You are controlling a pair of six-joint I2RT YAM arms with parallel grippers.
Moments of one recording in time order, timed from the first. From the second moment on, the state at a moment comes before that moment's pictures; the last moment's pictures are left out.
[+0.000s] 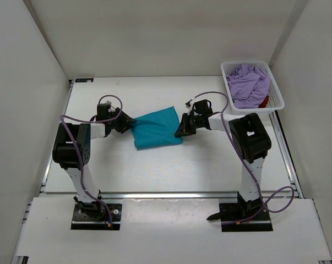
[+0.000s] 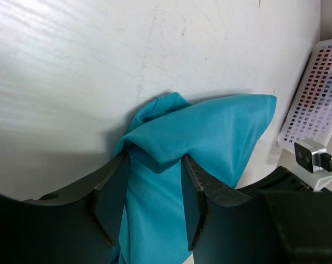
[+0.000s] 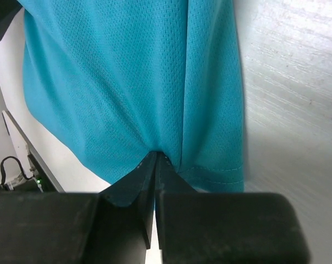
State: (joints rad) left arm -0.07 1.87 0.93 0.23 0.38 -0.90; right arm 0.37 2.04 1.20 -0.08 -0.62 0.50
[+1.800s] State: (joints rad) left arm -0.17 1.54 0.66 0.04 0.18 -0.67; right arm 0.41 1.61 1.14 -0.14 -0.60 0.51
